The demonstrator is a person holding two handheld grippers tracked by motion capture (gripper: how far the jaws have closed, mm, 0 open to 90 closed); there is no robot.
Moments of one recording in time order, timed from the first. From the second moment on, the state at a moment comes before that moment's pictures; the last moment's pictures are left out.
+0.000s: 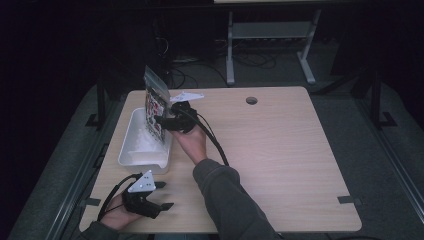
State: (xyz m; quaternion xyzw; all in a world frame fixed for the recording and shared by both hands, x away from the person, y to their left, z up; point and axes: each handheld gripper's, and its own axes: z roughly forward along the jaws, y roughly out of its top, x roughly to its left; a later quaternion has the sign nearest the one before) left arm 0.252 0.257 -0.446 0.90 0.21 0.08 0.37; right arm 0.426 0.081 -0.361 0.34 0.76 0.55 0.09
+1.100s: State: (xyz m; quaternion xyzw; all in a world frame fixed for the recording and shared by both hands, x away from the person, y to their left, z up) left arm 0.251 0.254 -0.448 0.90 0.21 0.09 0.36; right arm 0.410 0.017 -0.357 0.32 0.77 0.54 0.04
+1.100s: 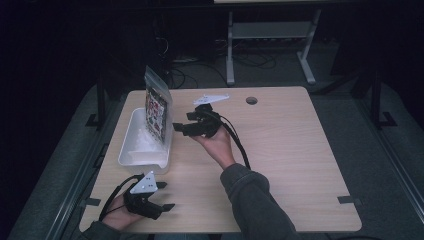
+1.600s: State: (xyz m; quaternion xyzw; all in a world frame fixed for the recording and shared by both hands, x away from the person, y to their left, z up) left arm 0.251 0.253 -0.449 0.91 0.21 0.09 0.36; right arm 0.403 -0.013 -0.360 0.33 0.77 0.54 0.02
